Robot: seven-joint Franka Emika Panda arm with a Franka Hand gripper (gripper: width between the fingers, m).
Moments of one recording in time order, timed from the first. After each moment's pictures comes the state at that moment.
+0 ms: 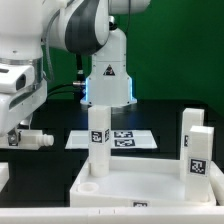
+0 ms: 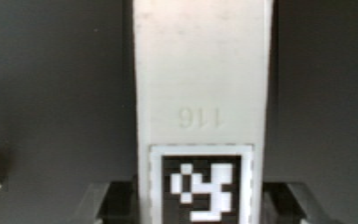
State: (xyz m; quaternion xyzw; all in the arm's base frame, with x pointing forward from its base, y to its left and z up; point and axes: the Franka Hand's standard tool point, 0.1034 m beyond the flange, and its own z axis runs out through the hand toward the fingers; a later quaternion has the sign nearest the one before) arm 0.425 -0.191 0.049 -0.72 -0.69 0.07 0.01
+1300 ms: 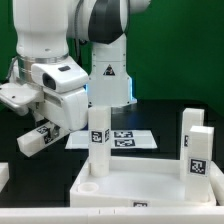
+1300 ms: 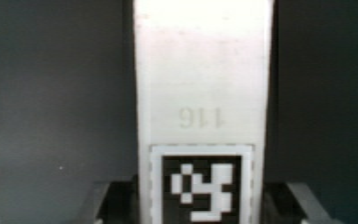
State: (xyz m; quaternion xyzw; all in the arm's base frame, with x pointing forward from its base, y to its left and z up) arm 0.429 -0.152 0.056 -0.38 -0.92 0.07 0.08
